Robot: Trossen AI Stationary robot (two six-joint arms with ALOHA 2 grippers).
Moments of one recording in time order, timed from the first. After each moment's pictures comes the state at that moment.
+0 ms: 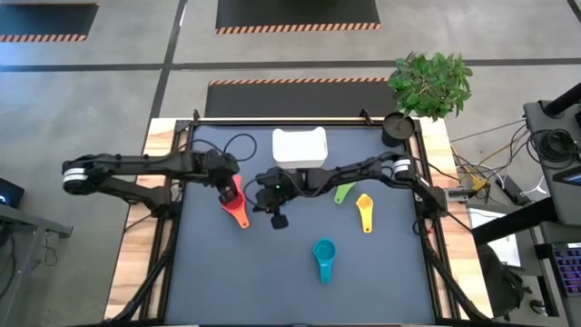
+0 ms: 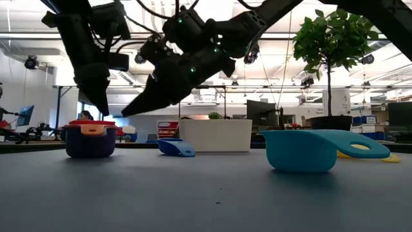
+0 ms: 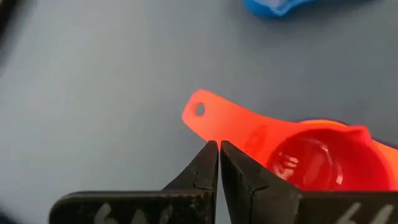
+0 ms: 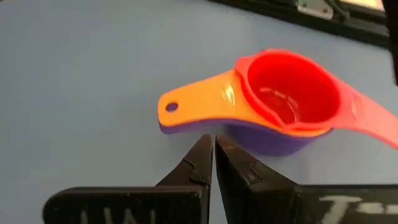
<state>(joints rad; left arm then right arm) 0.22 1.14 0.73 -0.78 -0.22 -0.21 -0.06 2.20 1.58 0.04 -0.33 -0.31</state>
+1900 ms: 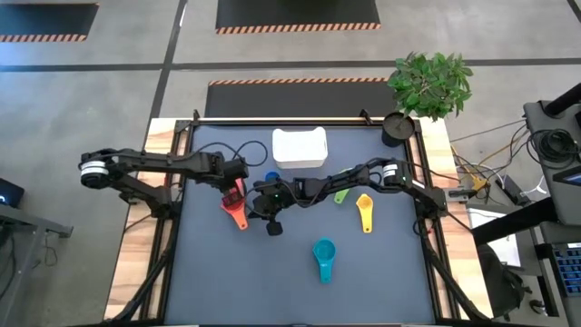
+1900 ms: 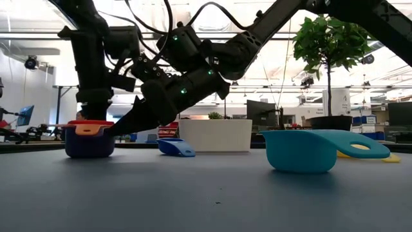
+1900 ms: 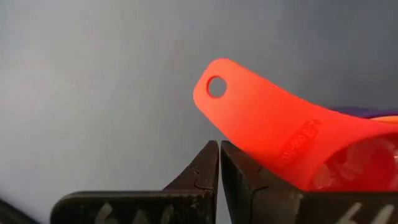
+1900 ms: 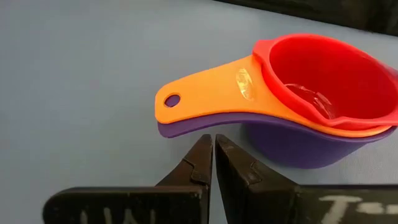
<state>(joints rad) 0.24 1.33 0.75 -0.78 -0.25 -0.18 -0.03 2.31 1.58 0.24 -0.31 -0.24</state>
